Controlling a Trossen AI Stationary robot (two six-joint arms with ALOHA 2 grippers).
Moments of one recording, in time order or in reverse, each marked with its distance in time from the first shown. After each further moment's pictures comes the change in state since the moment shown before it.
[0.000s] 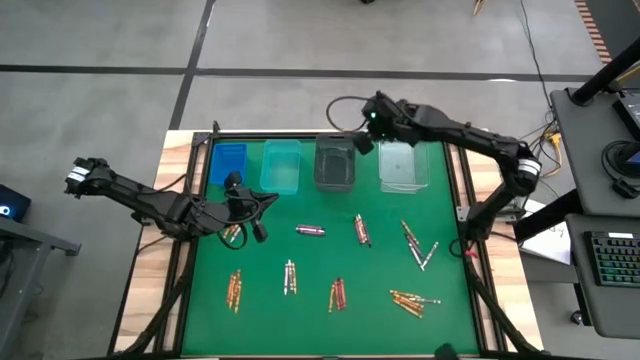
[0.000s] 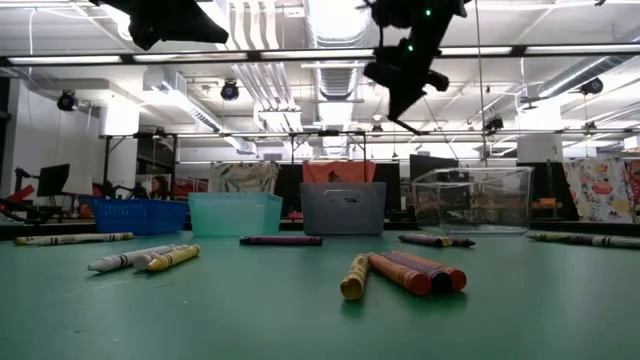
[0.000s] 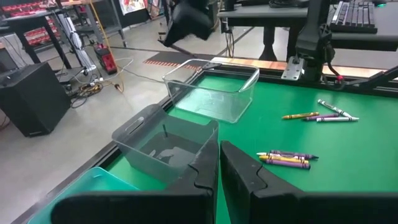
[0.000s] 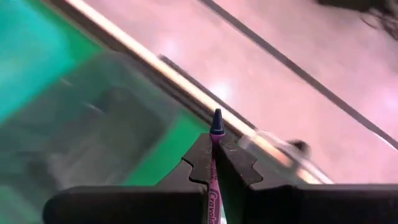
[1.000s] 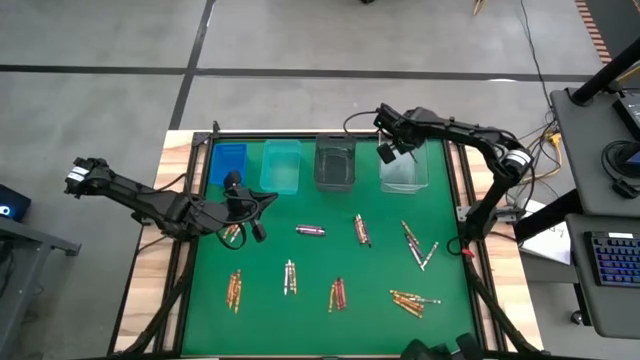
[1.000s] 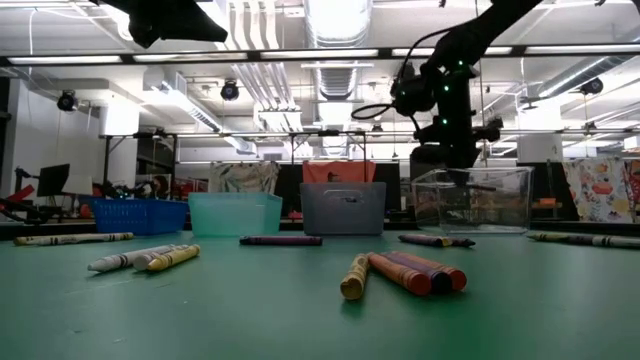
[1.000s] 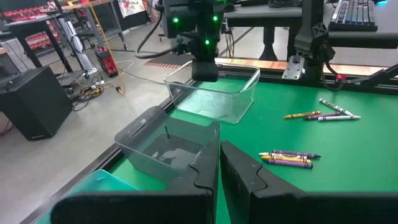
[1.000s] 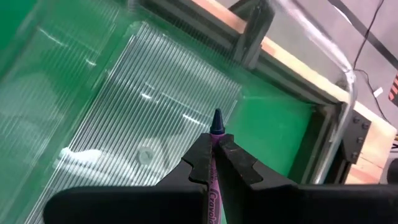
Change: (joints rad) left arm 0.001 -0.010 0.000 -0.004 0.000 0.024; right arm -0.202 0.092 -0.271 -0.099 0.000 0.096
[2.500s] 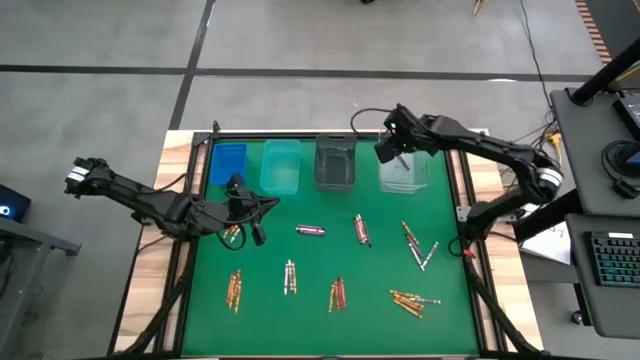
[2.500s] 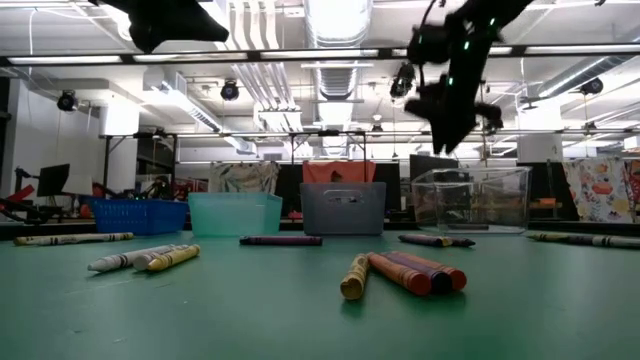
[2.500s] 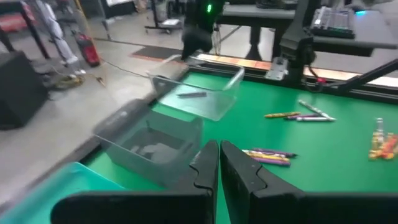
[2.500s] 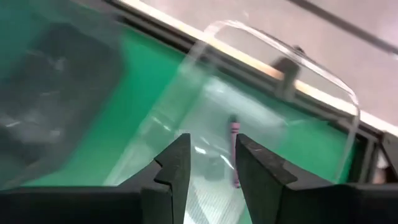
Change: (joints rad) left arm 0.000 0.005 0.000 -0.005 0.086 -0.090; right arm 0.137 -0.290 -0.083 0.136 -0.086 0.078
